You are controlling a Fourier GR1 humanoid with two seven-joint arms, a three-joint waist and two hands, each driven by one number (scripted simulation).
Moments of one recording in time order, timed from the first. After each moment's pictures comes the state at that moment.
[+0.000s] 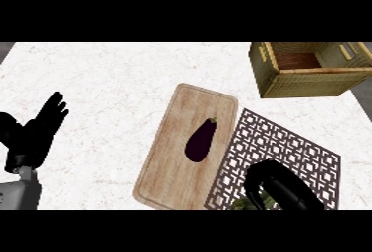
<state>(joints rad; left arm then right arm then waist) -0.13 0.30 0.15 -1.43 0.10 -0.02 0.23 0.10 -0.22 0.31 -1.80 0.64 0.37 -0.20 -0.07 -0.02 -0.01</state>
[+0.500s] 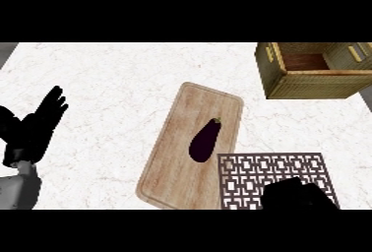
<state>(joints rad) -0.17 0.31 0.16 -1.42 0.10 -0.03 0.24 0.16 -0.03 0.37 -2.35 0.56 0.40 0.27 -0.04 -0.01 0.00</state>
